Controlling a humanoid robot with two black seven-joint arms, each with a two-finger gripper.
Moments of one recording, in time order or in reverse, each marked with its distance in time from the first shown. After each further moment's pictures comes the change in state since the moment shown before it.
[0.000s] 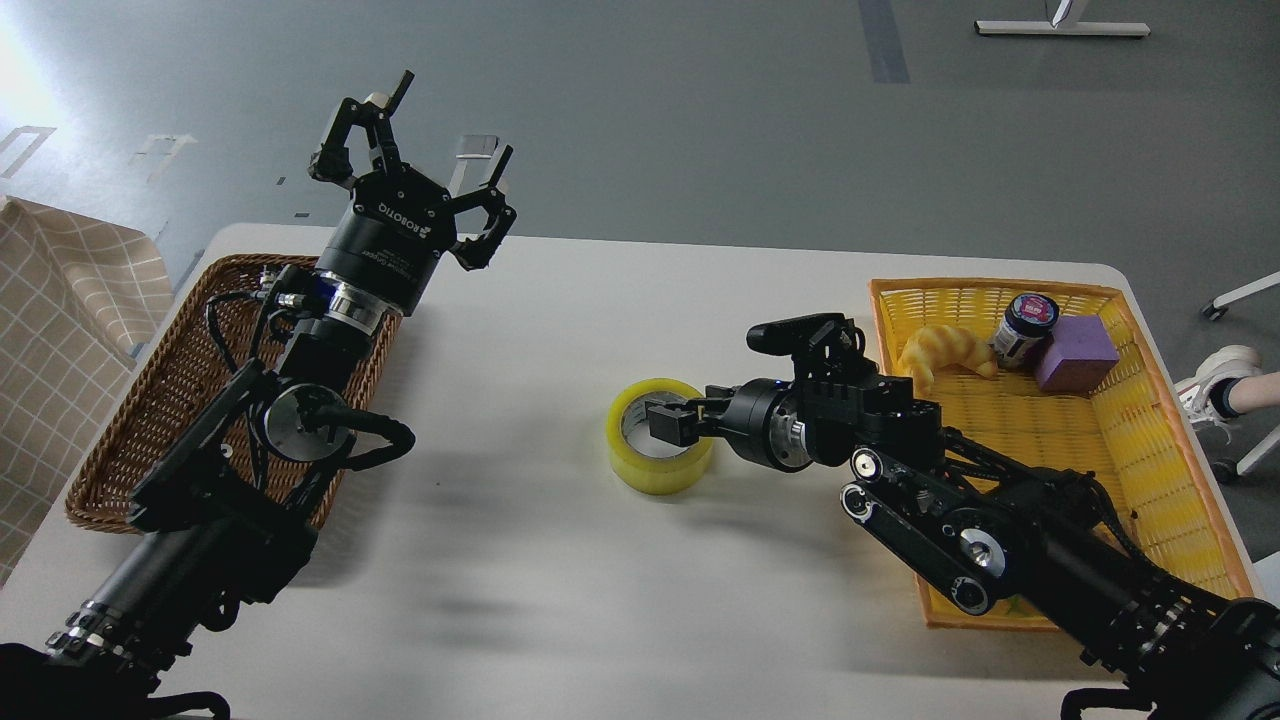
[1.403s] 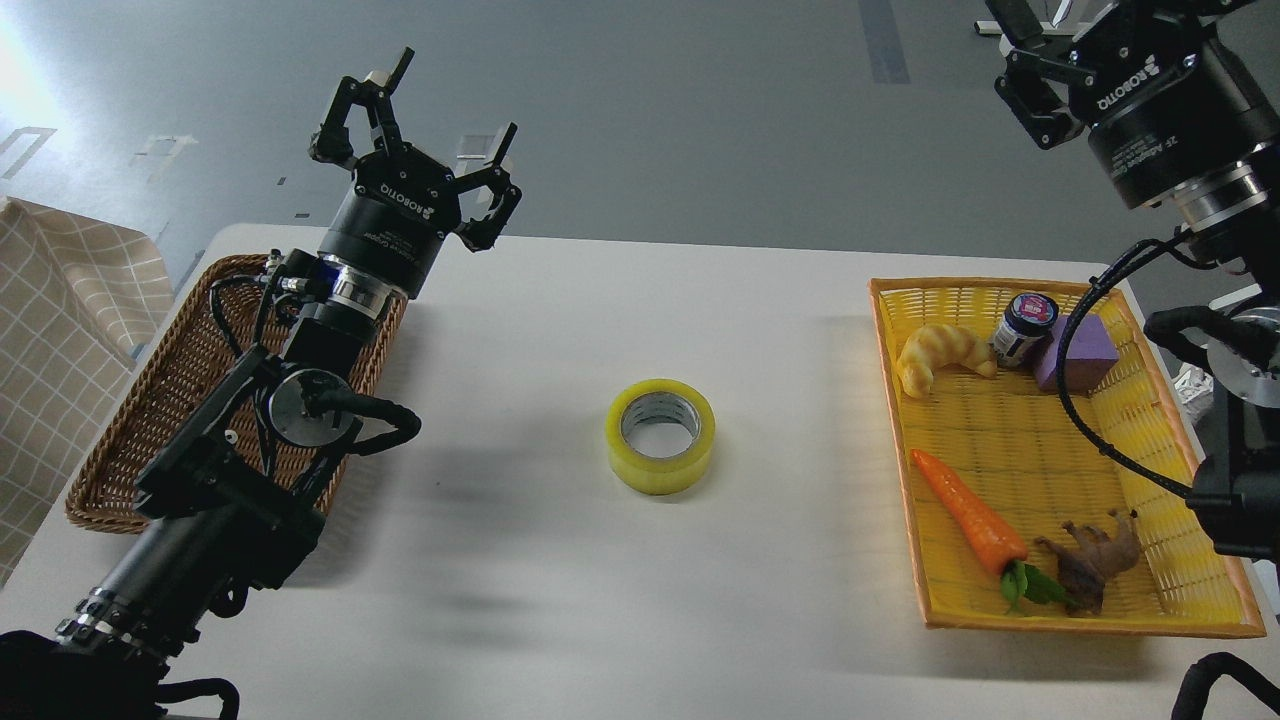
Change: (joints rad) left arm -0.032 -0.020 -0.005 -0.001 -0.011 -0.003 0.000; right arm -0.167 -0.166 0.860 0.449 1.088 -0.029 0.044
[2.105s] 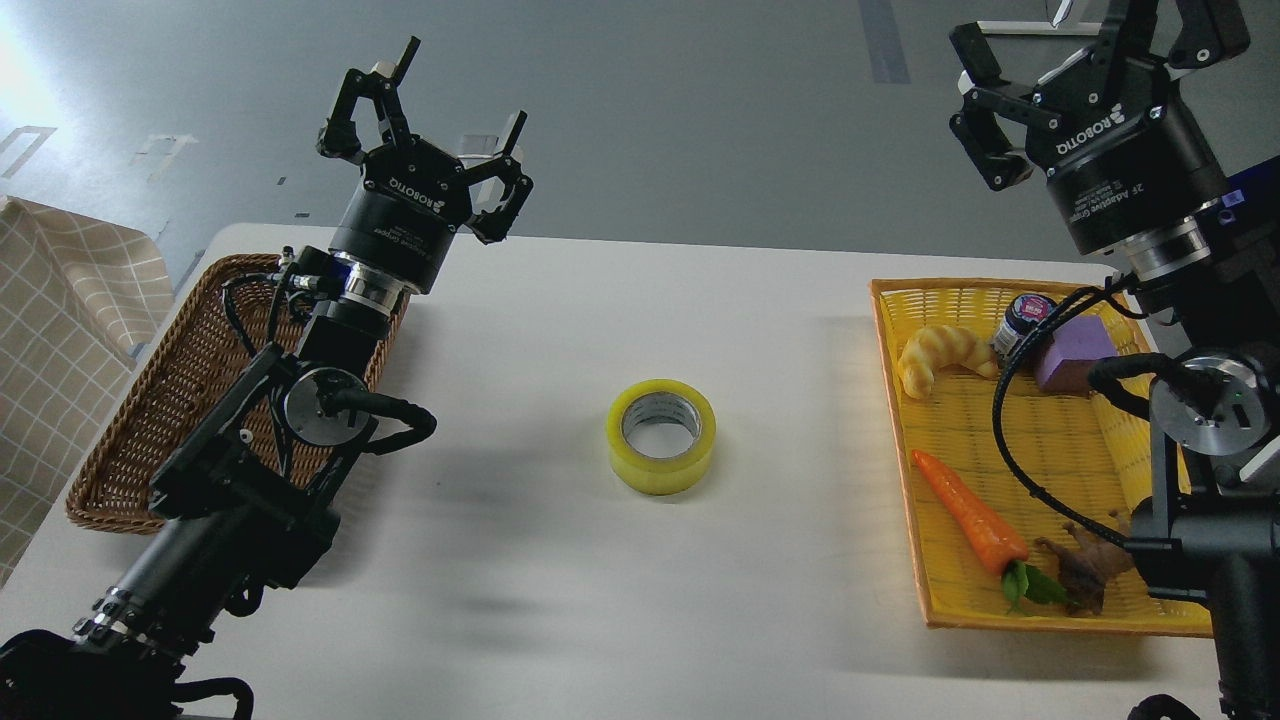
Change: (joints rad) left arm -0.004 -0.023 -0.003 -0.025 0.010 0.028 -0.029; right arm -0.088 0.123 -0.003 0.038 0.038 0.019 0.002
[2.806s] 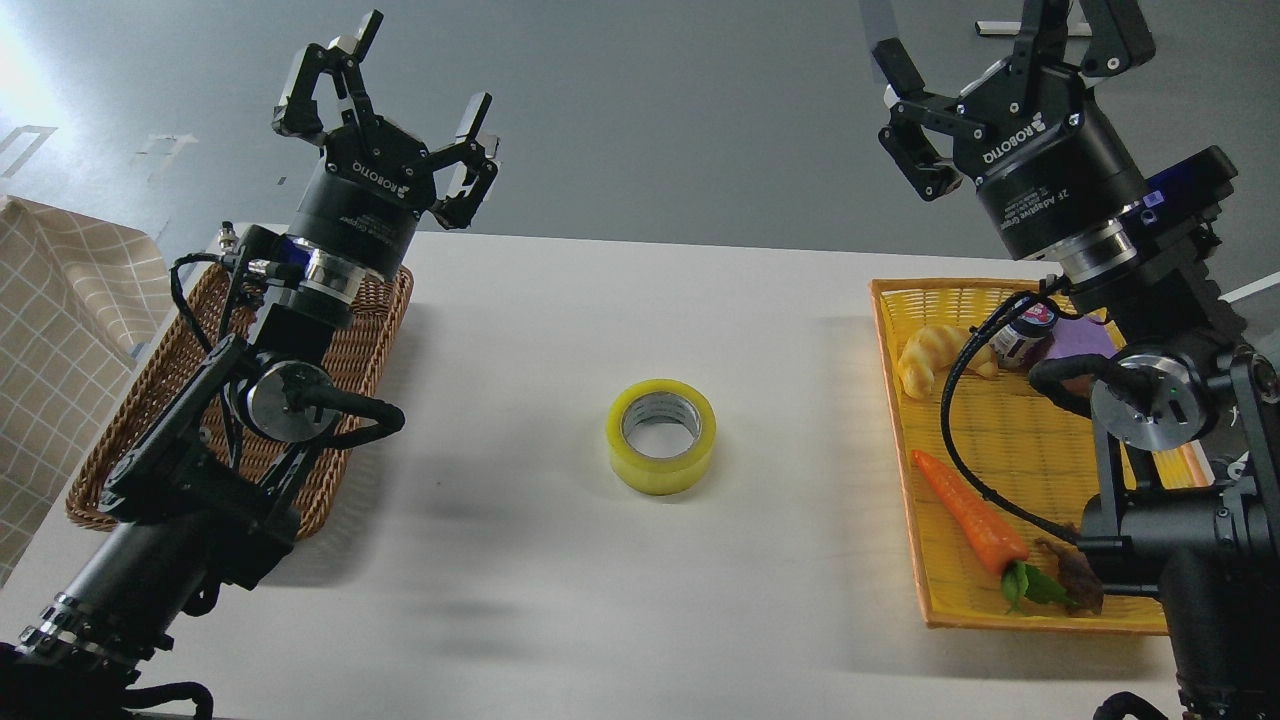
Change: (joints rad) left arm 0.024 0.077 -0.004 -0.096 0.230 0.108 -0.054; right arm 0.027 0.047 -0.070 -0.021 -0.004 -0.007 -0.004
